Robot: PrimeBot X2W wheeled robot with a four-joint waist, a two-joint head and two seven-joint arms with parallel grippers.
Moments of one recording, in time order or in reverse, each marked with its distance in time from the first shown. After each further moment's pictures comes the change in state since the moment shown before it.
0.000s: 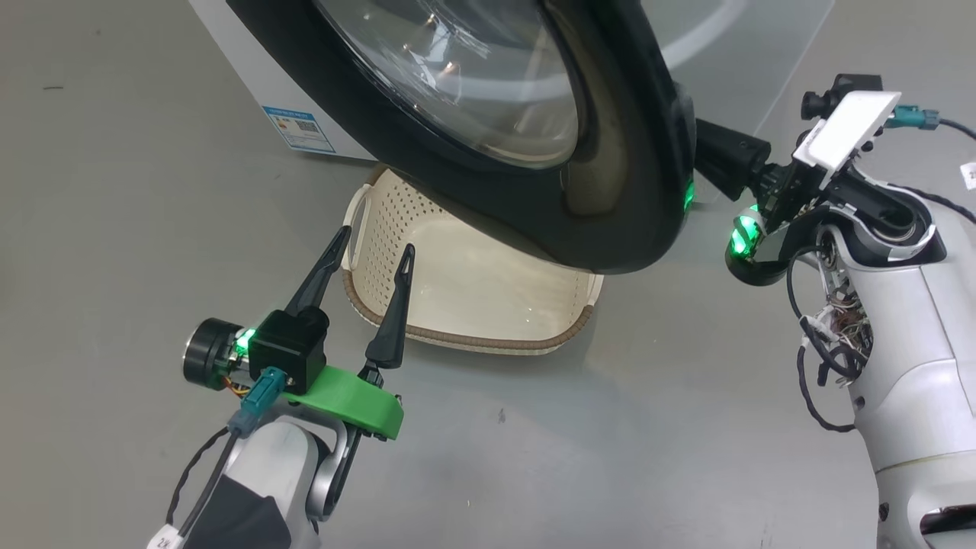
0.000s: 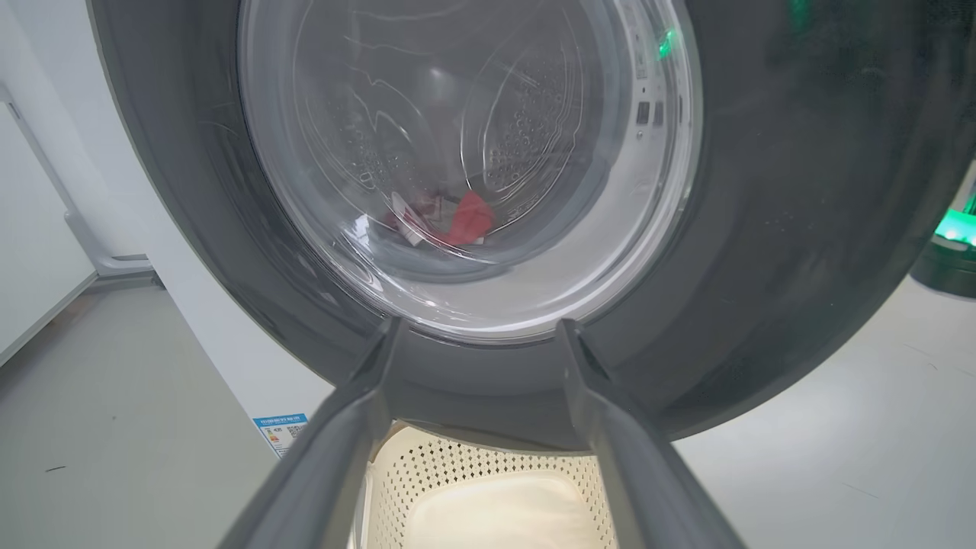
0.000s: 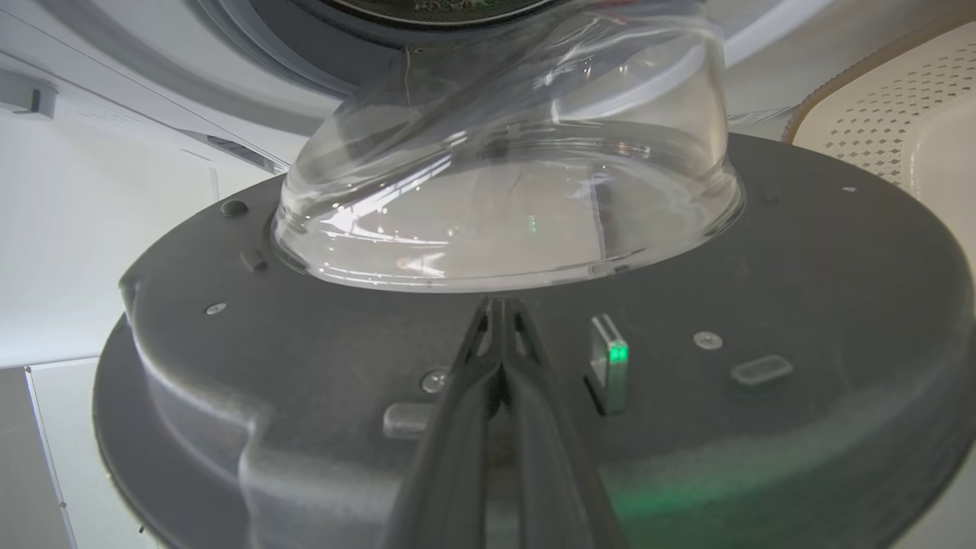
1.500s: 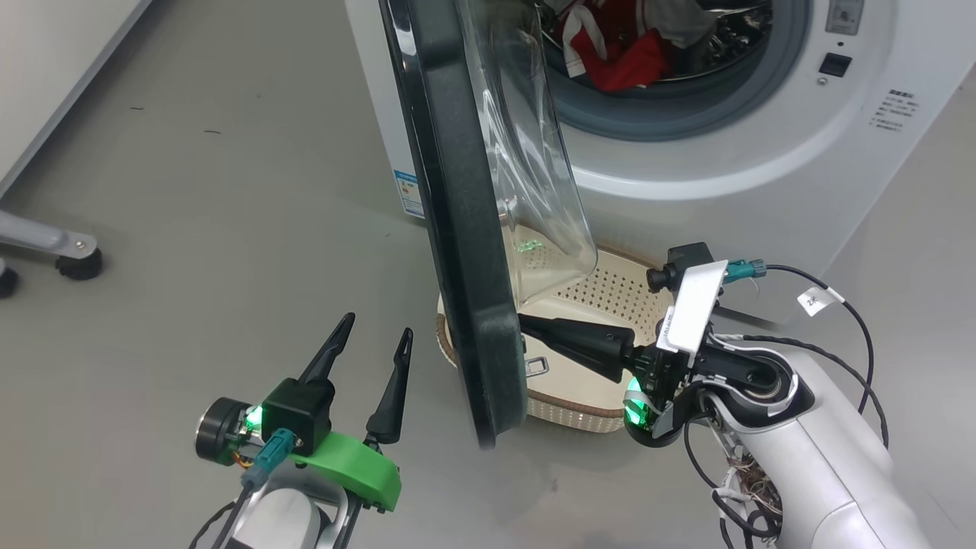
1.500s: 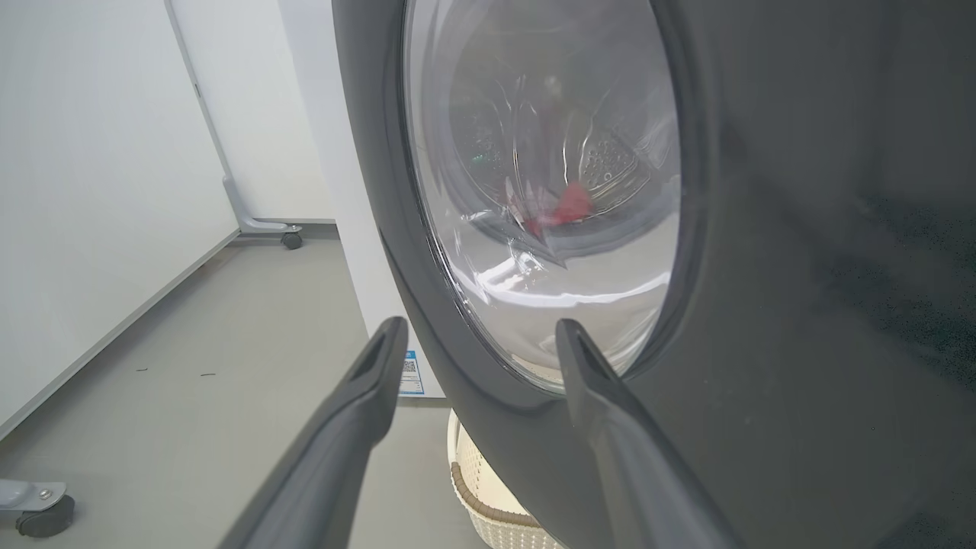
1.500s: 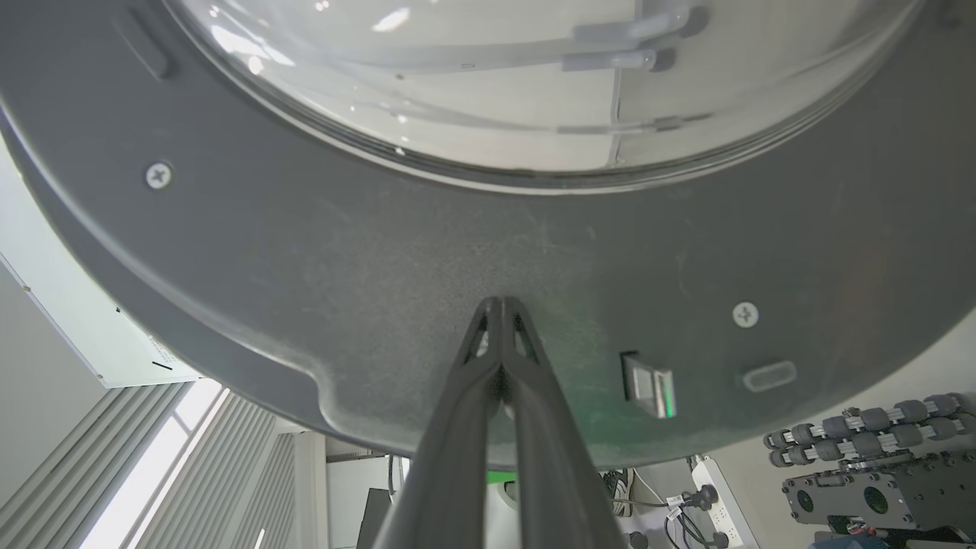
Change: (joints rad) left arm 0.131 0.001 -0.005 0.062 -0.010 -0.008 0.000; right arm 0.314 0.042 0.302 -0.192 0.121 0.009 0.014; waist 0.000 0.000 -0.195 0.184
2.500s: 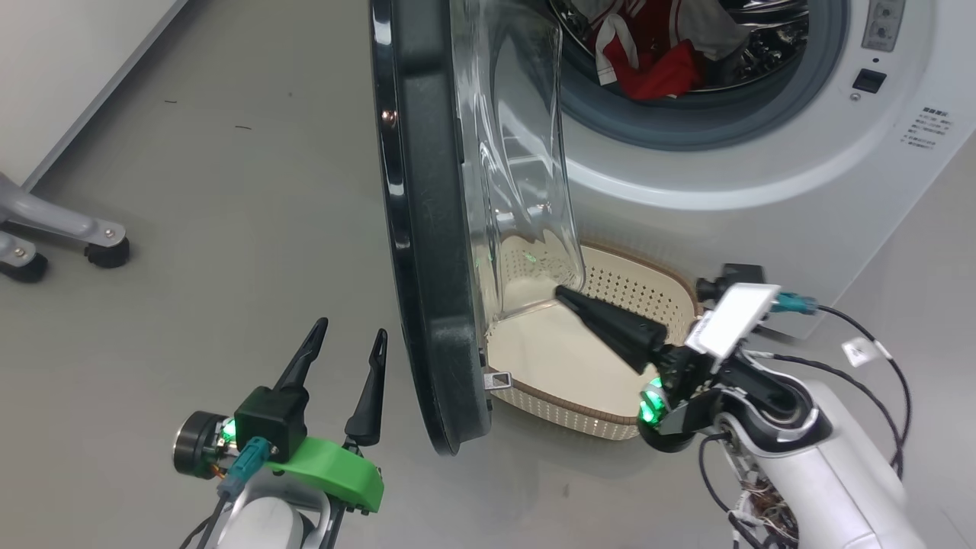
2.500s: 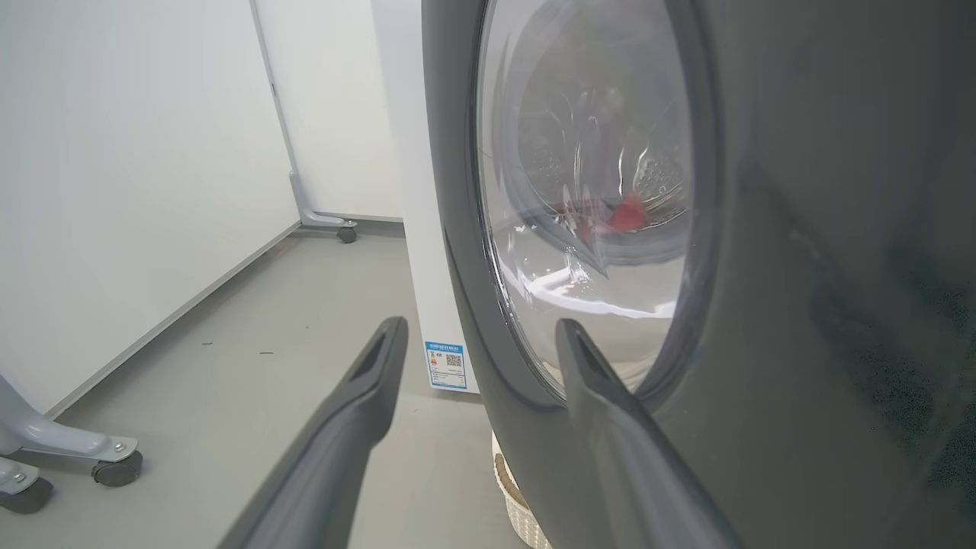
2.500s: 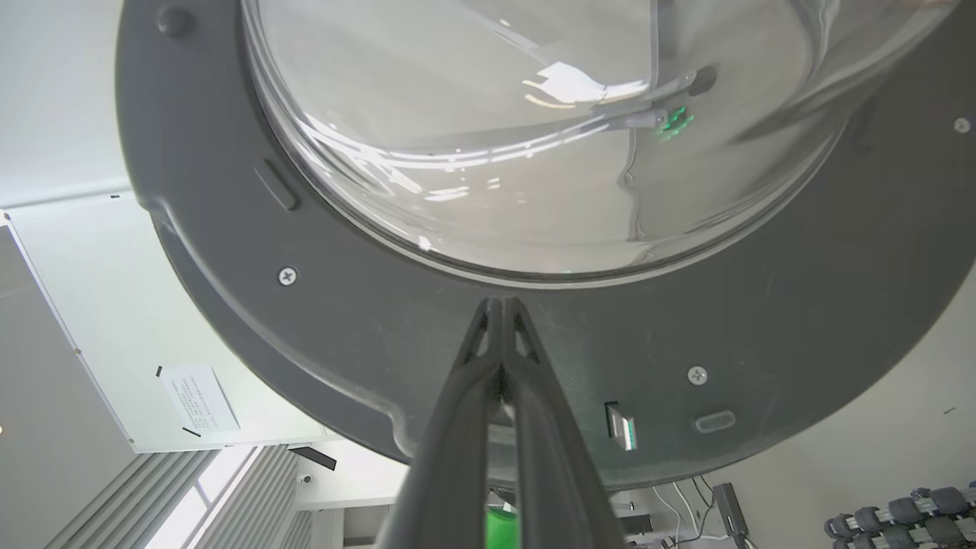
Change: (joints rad) left arm 0.037 0.003 0.051 -0.030 -0.008 0.019 0.000; right arm 0.081 0.004 -0.033 -0.076 0.040 0.000 -0.216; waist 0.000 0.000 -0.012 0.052
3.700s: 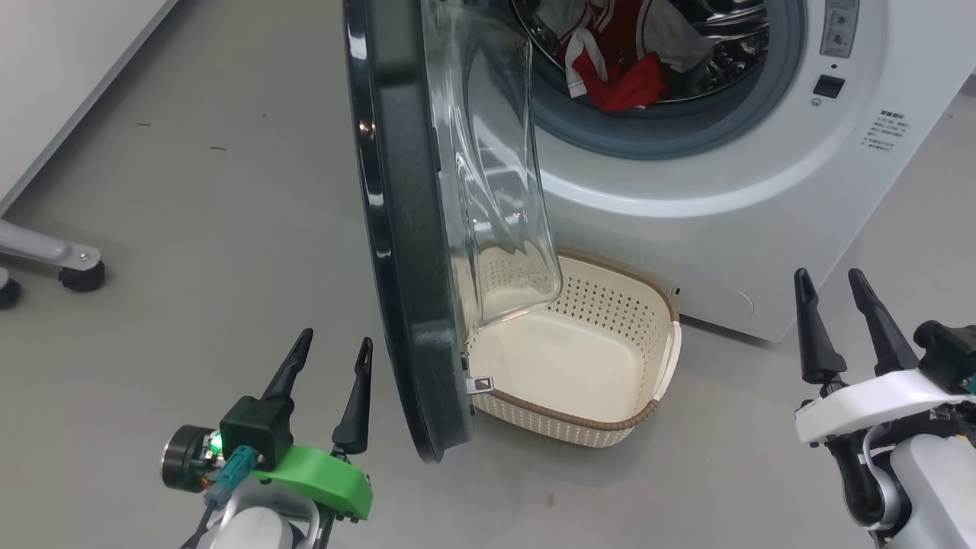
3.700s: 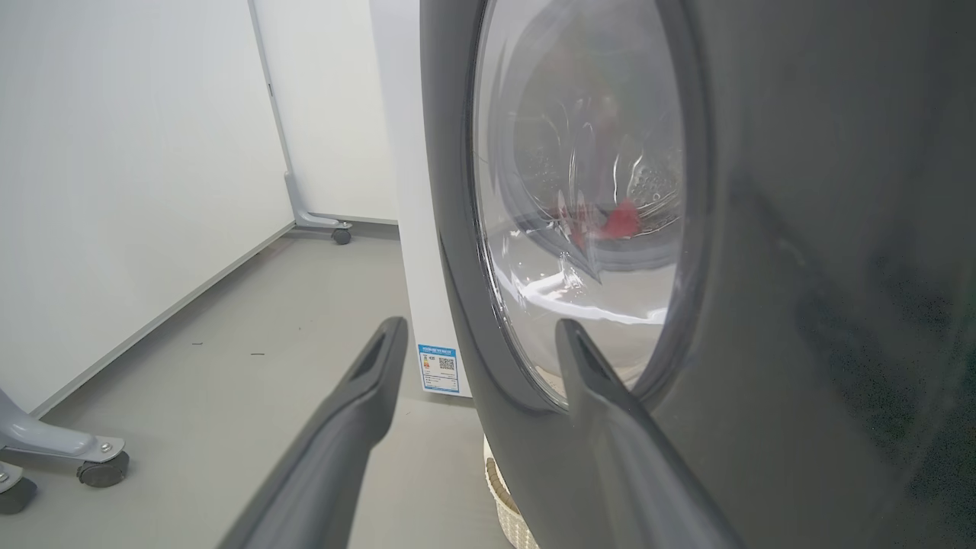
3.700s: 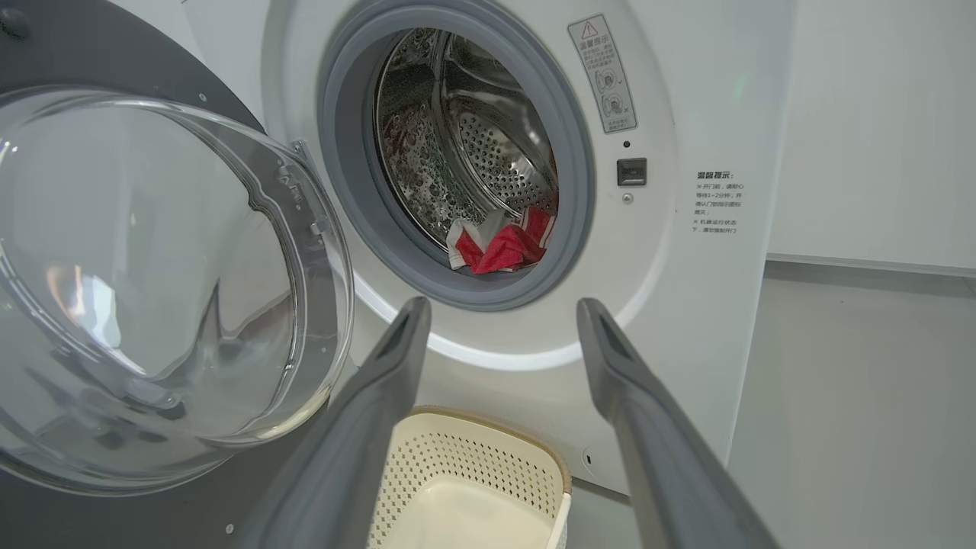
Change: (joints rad) left arm 0.023 0.001 0.034 0.002 -0.006 -0.001 0.000; right arm 0.197 -0.285 -0.047 -0.033 -1.120 -0.043 -0.921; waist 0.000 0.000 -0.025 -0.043
